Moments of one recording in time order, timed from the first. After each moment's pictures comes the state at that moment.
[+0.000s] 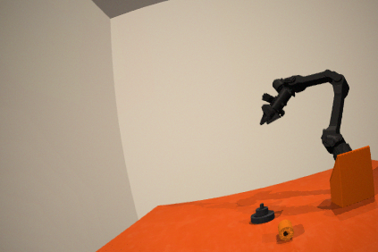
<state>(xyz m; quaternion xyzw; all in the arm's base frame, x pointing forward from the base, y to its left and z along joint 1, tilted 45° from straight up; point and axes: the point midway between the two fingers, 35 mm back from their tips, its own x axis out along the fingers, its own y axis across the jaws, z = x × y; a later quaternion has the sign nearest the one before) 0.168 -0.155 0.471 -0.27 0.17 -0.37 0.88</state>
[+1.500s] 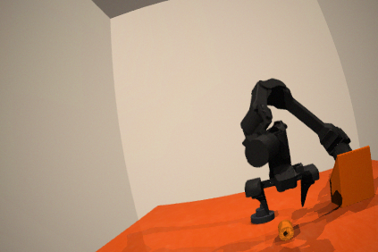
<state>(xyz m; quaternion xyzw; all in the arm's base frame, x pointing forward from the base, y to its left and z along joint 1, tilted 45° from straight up) 0.282 0.089 -0.106 -0.64 0.70 0.17 0.29</state>
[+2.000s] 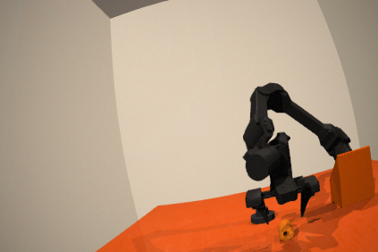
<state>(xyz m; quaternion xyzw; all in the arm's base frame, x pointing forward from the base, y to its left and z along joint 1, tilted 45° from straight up) 0.283 0.067 -0.127 -0.64 0.69 0.16 0.28</state>
